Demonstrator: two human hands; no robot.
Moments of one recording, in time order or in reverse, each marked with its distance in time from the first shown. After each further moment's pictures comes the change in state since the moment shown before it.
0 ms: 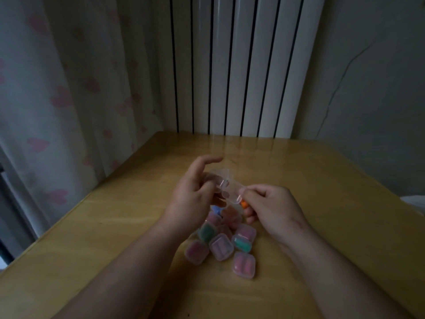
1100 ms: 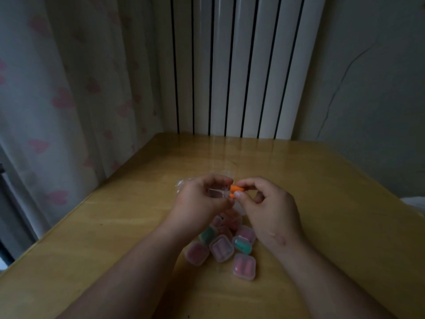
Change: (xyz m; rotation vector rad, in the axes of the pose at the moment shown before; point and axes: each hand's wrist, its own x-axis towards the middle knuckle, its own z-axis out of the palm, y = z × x) left_hand 0.006 -0.013 0.005 0.139 -0.027 -0.079; right_hand -0.005 0.007 0.007 -0.379 0.236 -0.452
